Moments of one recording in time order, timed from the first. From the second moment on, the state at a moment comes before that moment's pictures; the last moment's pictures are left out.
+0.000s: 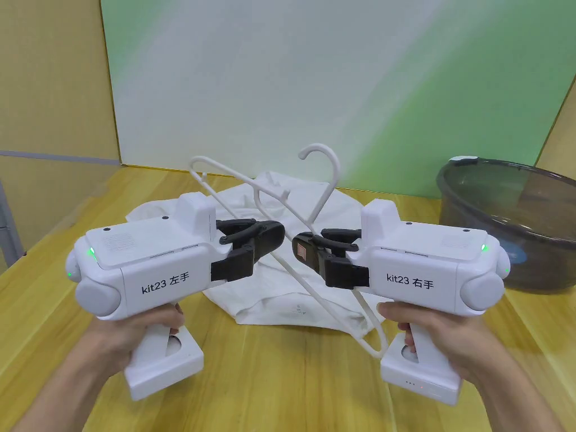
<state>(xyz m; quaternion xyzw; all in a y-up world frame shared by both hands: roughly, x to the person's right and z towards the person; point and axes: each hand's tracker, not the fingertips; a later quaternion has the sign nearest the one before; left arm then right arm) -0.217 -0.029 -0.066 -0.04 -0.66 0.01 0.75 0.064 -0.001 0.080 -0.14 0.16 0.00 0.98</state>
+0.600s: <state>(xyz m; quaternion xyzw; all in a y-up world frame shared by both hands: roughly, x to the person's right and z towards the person) -0.171 -0.023 -0.121 -0.32 -0.59 -0.28 0.68 0.067 -0.031 0.118 -0.15 0.02 -0.05 0.99</state>
